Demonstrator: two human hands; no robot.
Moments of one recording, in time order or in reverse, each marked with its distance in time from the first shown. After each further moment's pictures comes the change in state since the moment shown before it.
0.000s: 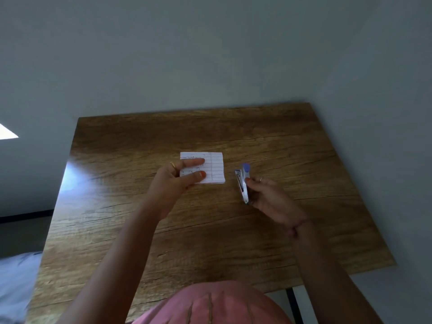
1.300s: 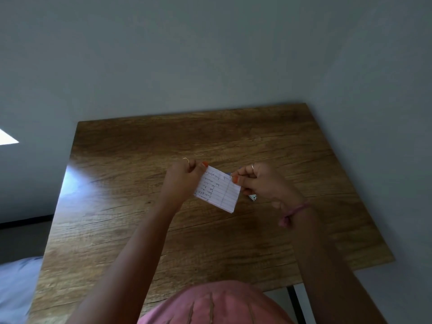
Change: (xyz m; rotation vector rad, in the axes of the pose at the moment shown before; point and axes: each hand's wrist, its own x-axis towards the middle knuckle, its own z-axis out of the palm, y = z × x) left_hand 0.011 0.006 0.030 0.500 0.196 0.062; right_hand -0.016 -0.037 0.030 -0.681 -0.009 -0.248
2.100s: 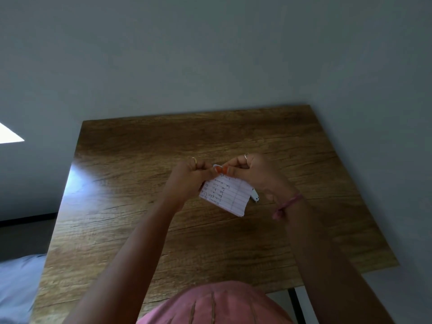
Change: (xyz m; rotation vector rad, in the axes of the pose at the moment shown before) left_hand -0.004 0.006 -0.008 -0.158 -0.204 0.008; right_hand 0.011 -0.020 0.010 0.006 -0.024 -0.114
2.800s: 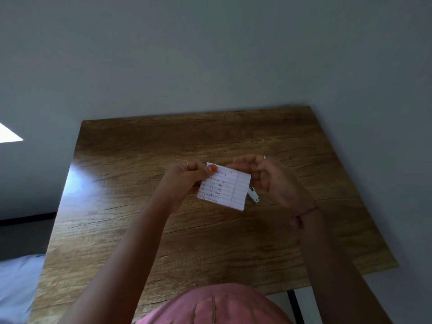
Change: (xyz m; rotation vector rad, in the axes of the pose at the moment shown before) left_hand -0.003 -0.002 -0.011 -0.278 -0.082 -0.054; right_hand -0.015 0.018 -0.023 0.341 -0.124 -0.077
